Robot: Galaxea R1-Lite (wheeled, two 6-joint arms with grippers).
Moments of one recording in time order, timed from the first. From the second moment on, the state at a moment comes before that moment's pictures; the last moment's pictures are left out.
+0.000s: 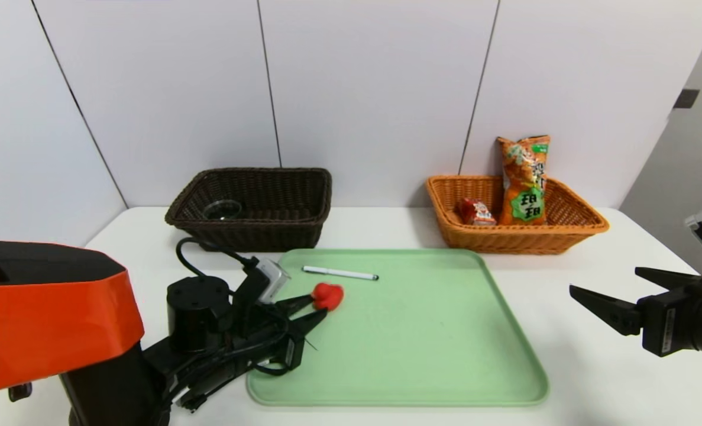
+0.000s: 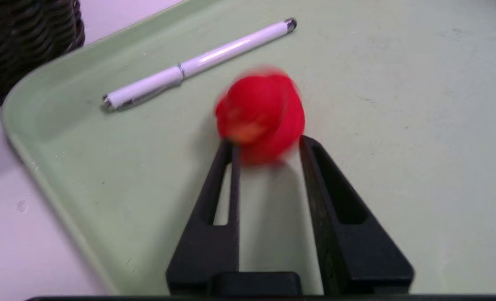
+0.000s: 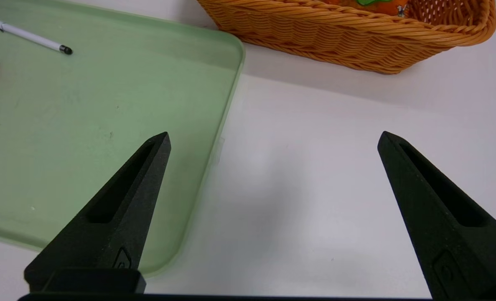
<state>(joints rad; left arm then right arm) -0.53 2.07 -0.34 -1.50 -0.26 0.05 0.17 1.16 -0.44 -0.34 0.03 -0.07</state>
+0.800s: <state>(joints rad) -0.54 1.79 -0.39 -1.42 -0.18 0.06 0.17 1.16 -0.43 -0.34 0.03 -0.08</state>
